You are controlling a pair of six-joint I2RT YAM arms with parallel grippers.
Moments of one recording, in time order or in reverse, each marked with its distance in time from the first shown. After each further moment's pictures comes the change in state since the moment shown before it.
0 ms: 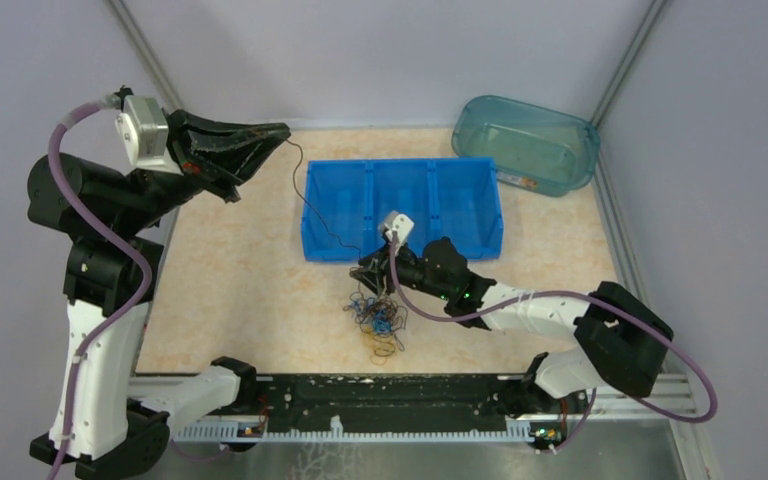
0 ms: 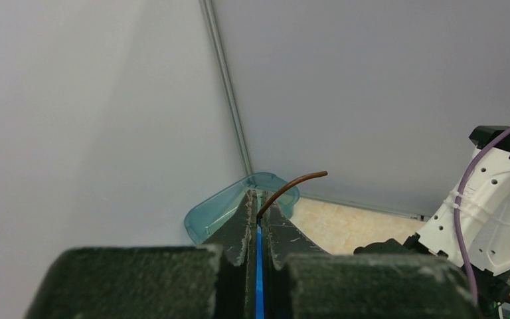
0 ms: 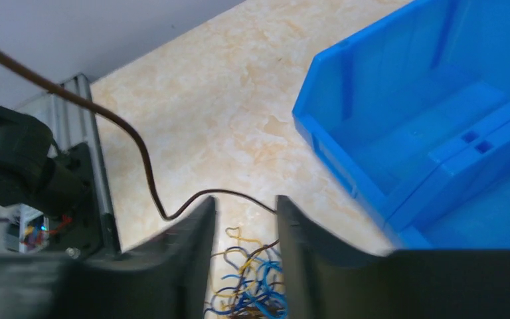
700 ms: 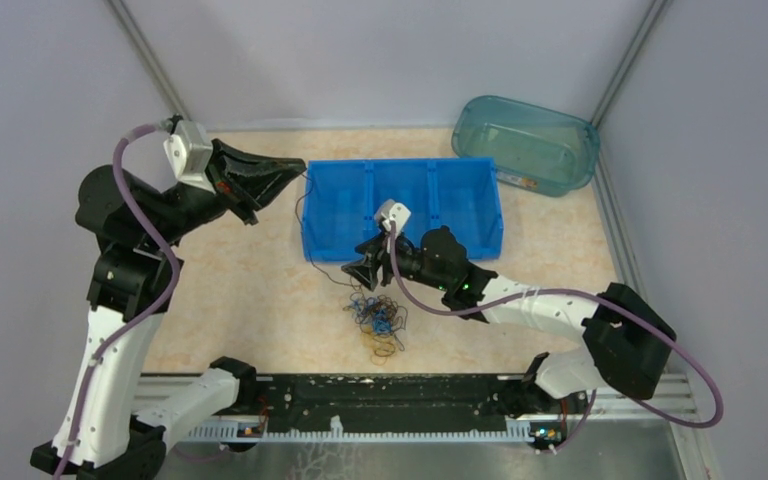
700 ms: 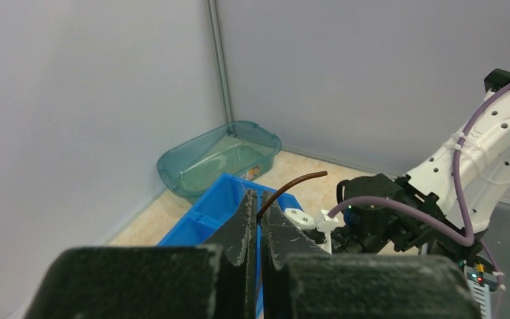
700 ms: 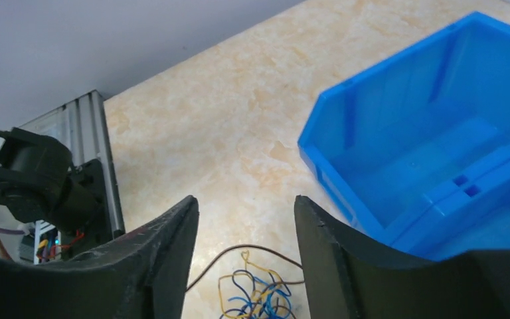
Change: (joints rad) left arm 0.000 -0.106 -0.253 -0.038 -0.001 0.002; right arm -0.011 0.011 0.116 -0.064 -0.048 -0.006
